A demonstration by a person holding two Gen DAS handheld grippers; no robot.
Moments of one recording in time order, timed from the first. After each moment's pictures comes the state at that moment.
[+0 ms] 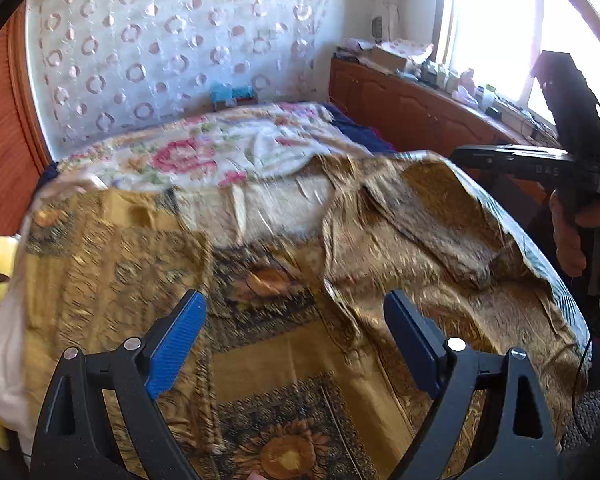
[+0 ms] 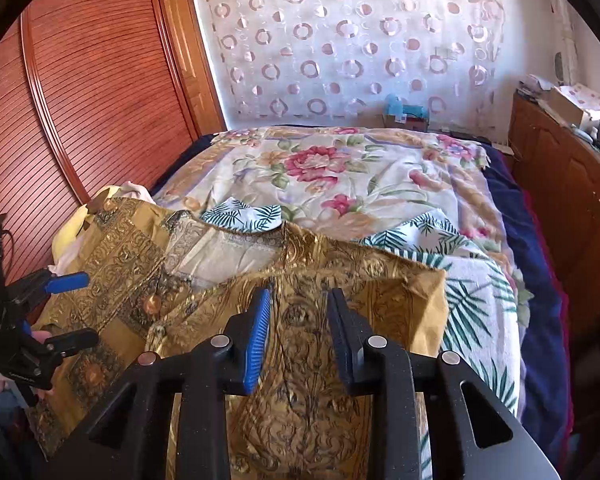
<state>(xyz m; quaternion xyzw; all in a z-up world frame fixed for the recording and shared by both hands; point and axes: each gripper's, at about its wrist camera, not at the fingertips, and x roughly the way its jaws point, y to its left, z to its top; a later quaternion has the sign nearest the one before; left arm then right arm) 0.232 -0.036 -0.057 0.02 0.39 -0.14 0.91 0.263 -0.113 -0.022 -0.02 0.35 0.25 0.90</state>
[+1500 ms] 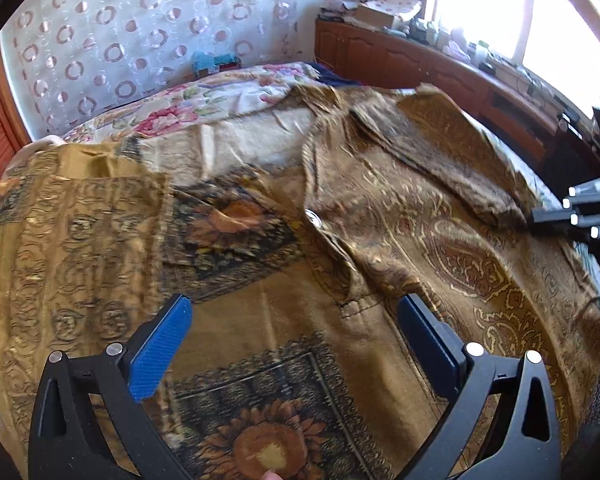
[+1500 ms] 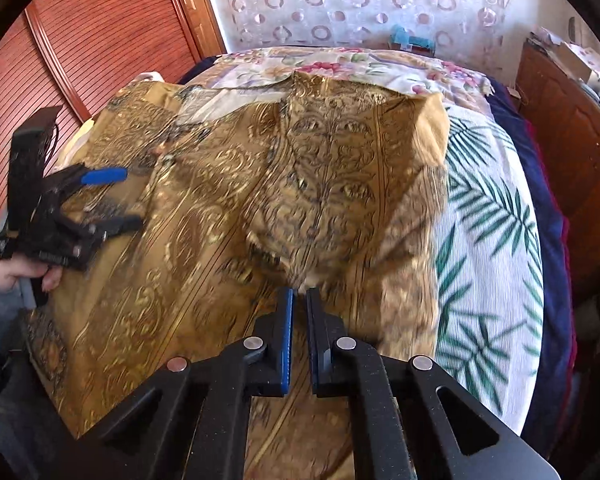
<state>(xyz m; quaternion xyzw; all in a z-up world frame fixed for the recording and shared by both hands) 0.225 -0.050 -0.091 0.06 0.43 -0.15 0.89 0.183 -0.142 -0.069 -0.06 0.47 0.25 0.85</state>
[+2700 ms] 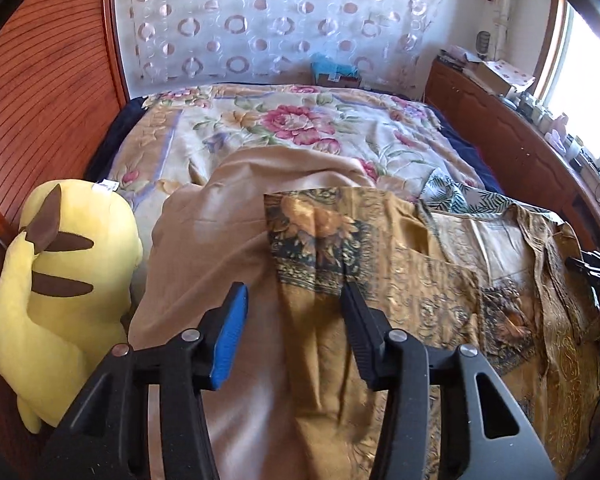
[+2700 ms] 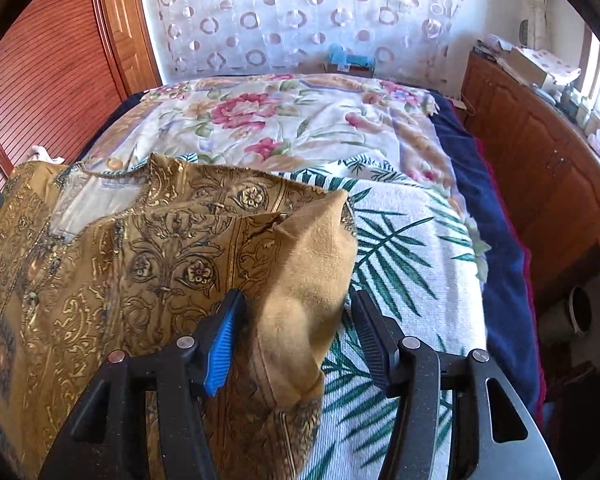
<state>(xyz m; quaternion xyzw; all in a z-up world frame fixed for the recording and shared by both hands) 0.307 0.172 -0.063 -0.05 0.43 -0.01 0.90 0.319 -0.136 -0.079 -0.06 0.43 0.15 0.89</state>
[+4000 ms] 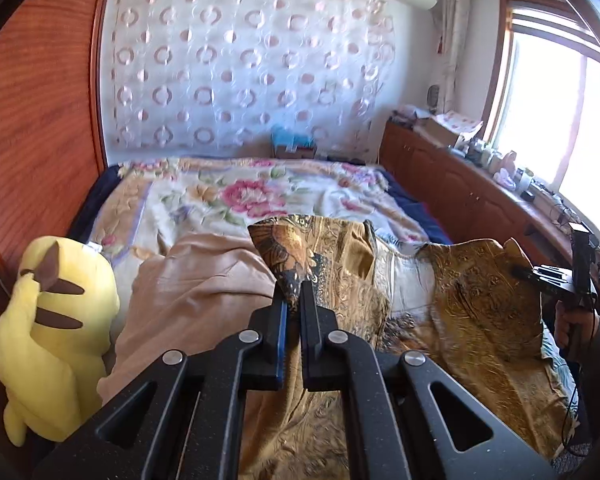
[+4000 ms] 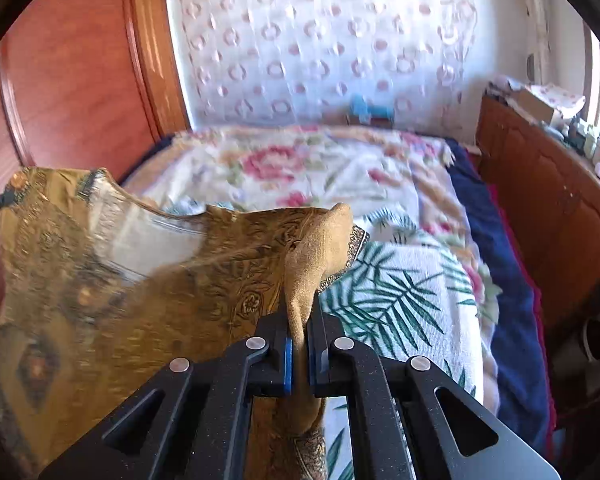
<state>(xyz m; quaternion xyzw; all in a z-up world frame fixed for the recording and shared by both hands) 0.226 0.132 0.022 -0.06 0.30 -0.07 0.95 0.278 -0.138 -0.038 -0.04 0.33 0.20 0.92</state>
